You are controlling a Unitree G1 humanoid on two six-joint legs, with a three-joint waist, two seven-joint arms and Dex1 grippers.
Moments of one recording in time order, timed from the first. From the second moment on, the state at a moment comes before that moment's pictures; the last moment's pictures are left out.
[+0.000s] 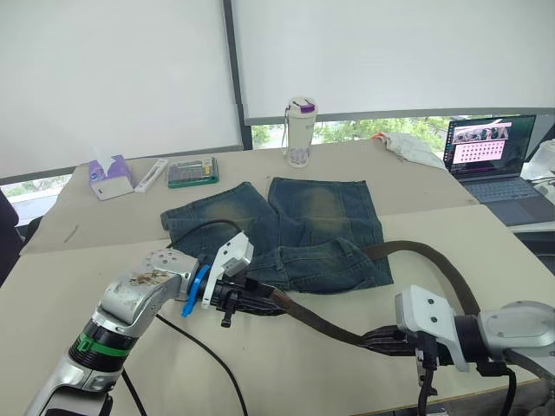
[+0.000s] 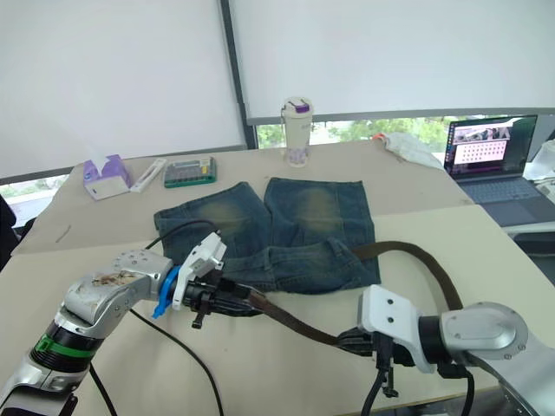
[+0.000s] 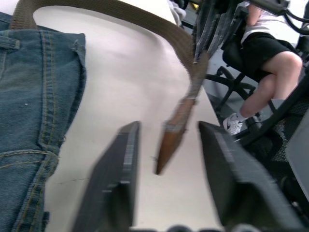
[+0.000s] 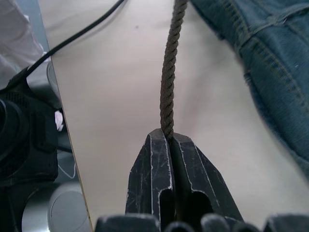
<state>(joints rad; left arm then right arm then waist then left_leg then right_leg) -0.49 0.65 -0.22 -0.26 -0.57 0.74 -1.25 0.15 -1.11 -0.18 -0.83 0.58 0.68 0.98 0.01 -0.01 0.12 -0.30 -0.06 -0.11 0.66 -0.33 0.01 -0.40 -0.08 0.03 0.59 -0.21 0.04</state>
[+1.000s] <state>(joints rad) -0.77 0.11 0.30 0.02 -1.05 1.61 -0.56 0.14 -0.72 -0.29 -0.89 1.48 0.71 0.02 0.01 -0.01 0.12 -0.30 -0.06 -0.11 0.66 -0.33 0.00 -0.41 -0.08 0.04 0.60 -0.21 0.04</state>
